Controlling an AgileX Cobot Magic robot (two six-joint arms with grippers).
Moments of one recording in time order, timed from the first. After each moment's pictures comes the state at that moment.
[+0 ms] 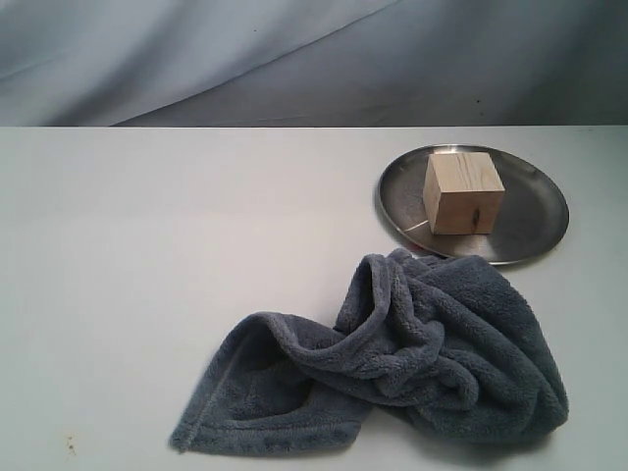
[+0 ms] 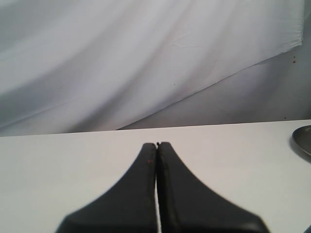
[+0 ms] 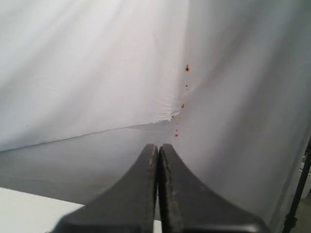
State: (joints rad) left arm -0.13 0.00 0.00 -0.06 0.10 0.06; right arm 0.13 0.82 -0.54 -0.12 -0.29 -0.09
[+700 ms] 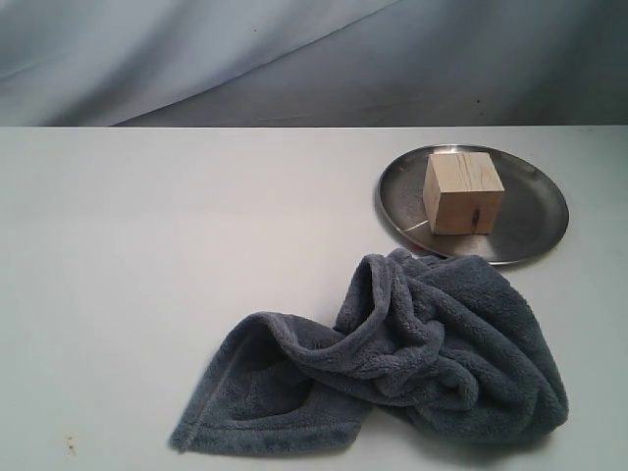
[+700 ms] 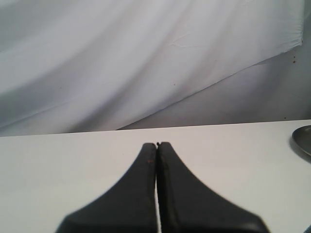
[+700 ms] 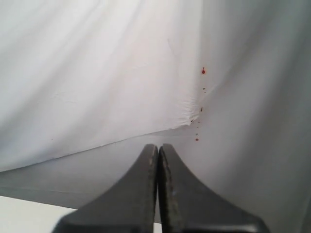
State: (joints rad) left arm -0.13 0.00 0.00 -0.06 0.10 0.06; right arm 0.13 0.82 -0.54 -0.26 -0.32 0.13
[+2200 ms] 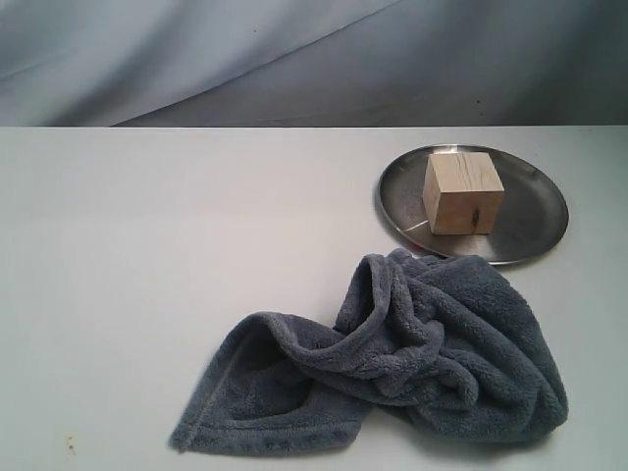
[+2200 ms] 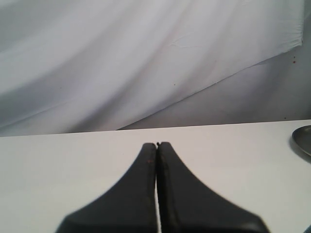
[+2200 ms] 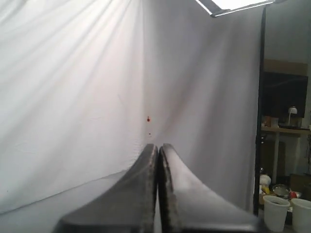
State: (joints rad) left arm -0.13 0.00 0.00 -0.06 0.10 0.06; right arm 0.07 0.05 -0.42 -0.27 0.11 0.16
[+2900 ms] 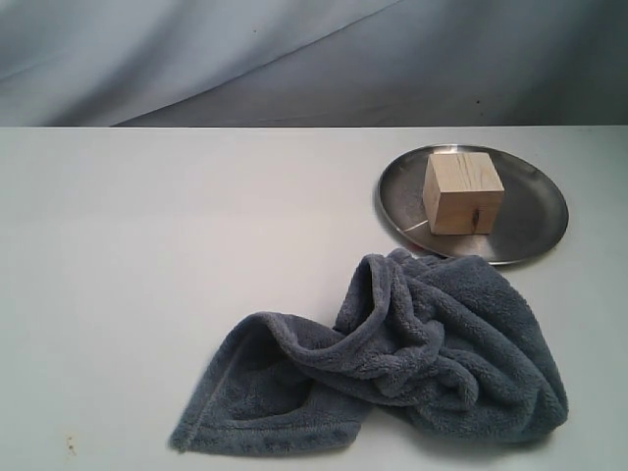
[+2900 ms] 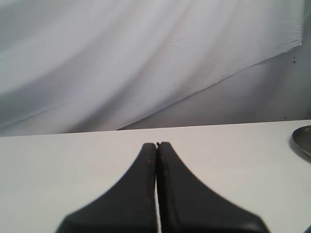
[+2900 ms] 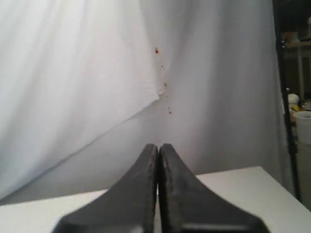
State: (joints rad) left arm -0.13 0.00 0.00 -0.06 0.10 0.06; right arm 0.07 0.00 -0.17 -0.26 0.09 0.40
